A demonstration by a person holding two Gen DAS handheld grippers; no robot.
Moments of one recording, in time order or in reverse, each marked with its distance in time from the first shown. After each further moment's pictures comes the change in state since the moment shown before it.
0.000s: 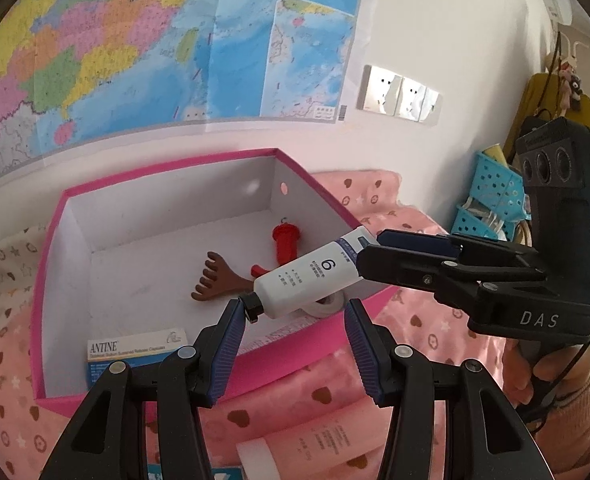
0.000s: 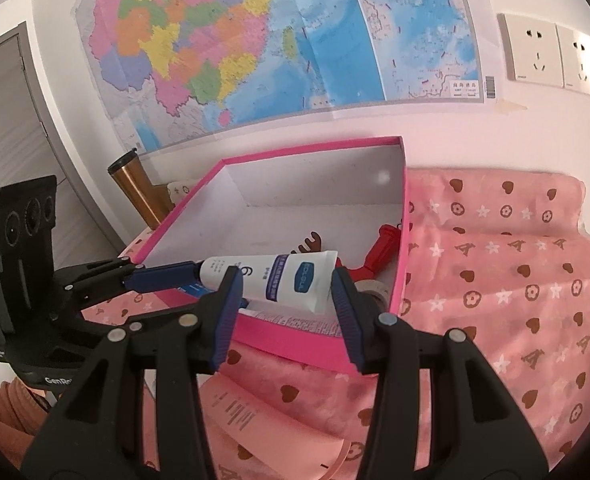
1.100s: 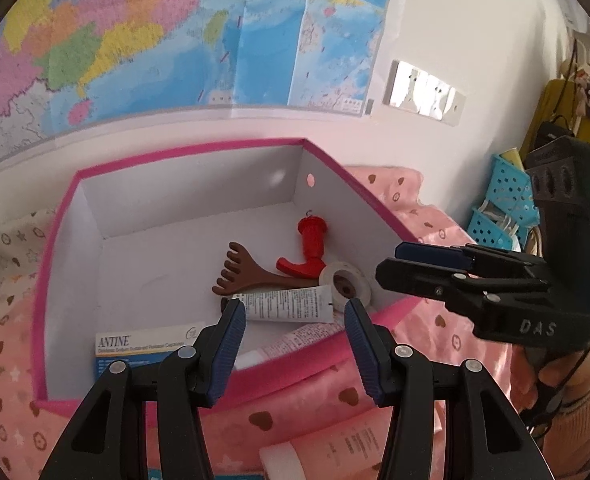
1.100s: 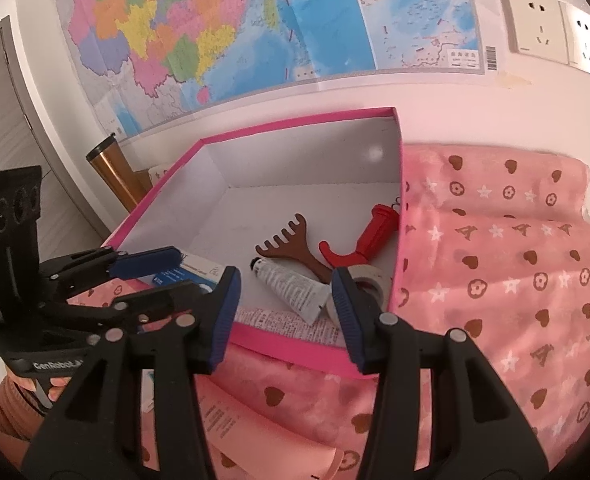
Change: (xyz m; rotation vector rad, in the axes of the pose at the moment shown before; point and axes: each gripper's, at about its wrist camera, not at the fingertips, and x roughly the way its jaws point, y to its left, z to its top) left arm 0.003 0.019 -0.006 -0.033 -0.001 0.032; right arm 0.024 -0.008 -0.008 0.023 0.055 -0.040
